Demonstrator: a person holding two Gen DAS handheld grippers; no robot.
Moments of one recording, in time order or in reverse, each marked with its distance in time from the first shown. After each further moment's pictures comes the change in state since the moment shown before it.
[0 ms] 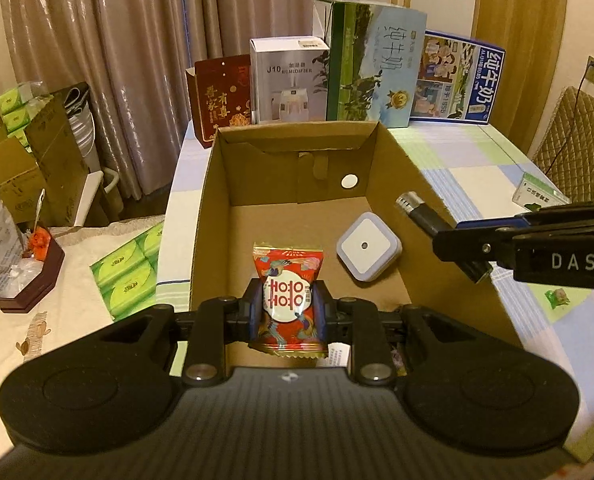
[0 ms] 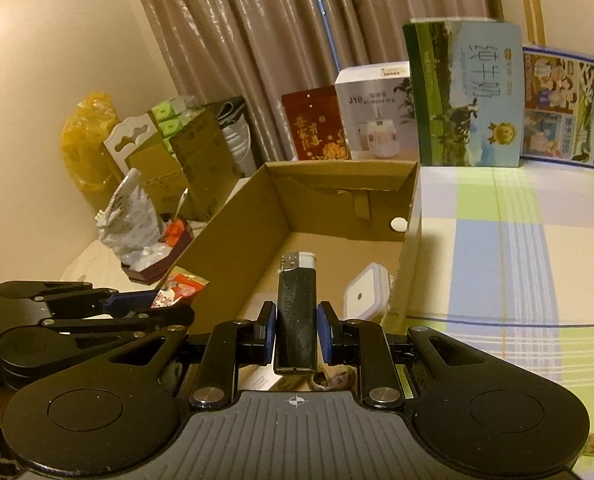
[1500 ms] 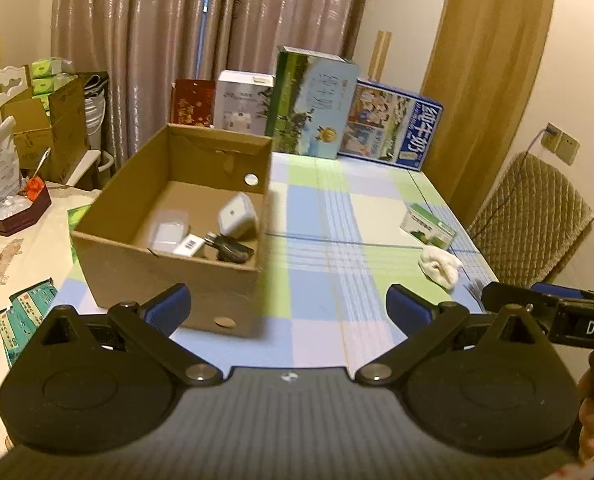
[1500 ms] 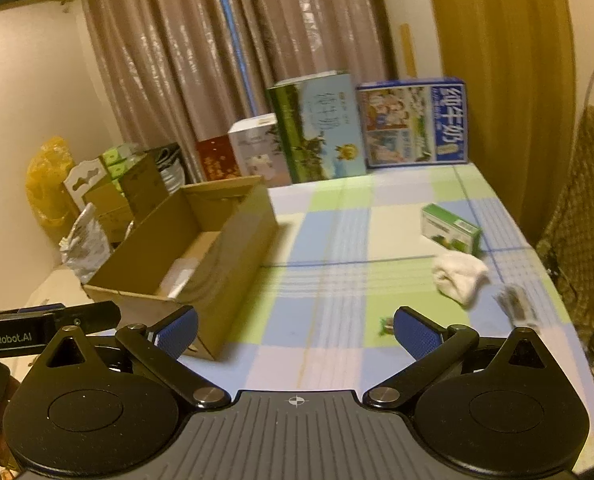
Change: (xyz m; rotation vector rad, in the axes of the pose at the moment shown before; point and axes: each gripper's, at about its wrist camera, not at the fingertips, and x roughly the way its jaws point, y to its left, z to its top) left arm -0.164 -0.175 -0.080 -0.217 -0.124 -0.033; right arm -0.267 -0.065 -0.122 0.073 -0.145 -0.210
